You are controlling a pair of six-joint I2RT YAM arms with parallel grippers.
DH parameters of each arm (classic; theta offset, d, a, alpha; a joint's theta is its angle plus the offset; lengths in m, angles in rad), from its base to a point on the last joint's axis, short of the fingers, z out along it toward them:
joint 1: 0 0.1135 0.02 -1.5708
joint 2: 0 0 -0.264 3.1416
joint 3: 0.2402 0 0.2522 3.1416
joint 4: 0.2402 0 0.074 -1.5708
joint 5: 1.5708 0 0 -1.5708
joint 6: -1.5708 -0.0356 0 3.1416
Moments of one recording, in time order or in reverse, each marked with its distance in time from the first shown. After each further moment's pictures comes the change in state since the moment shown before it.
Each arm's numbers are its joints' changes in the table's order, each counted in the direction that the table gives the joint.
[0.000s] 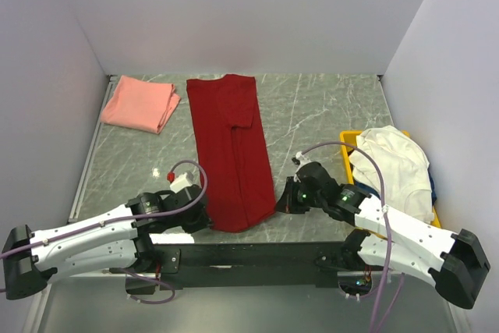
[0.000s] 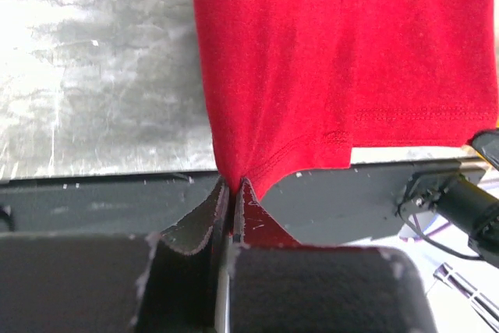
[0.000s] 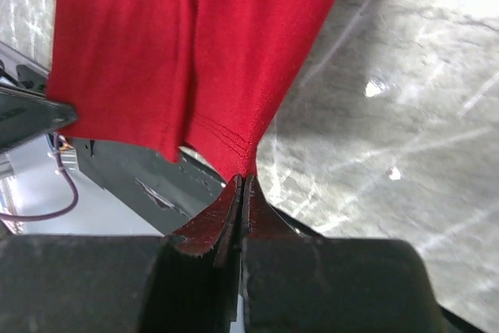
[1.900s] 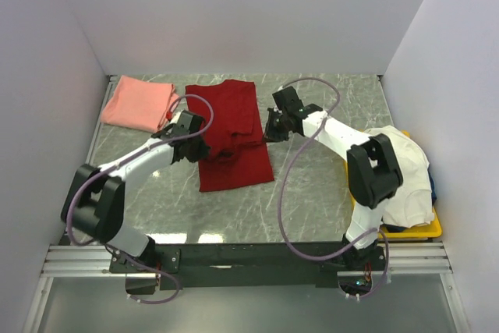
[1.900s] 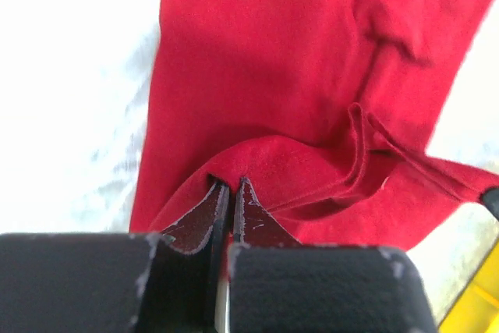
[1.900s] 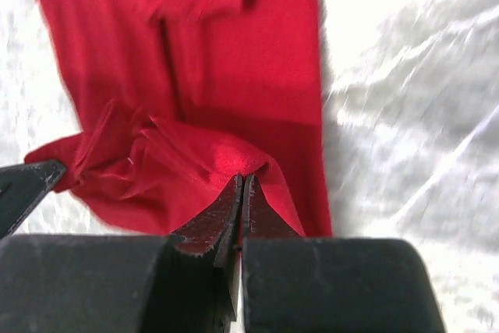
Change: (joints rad) left arm 0.637 0.645 0.380 -0.355 0.057 -0.479; right arm -0.325 0.886 0.806 0.056 0.003 0.195
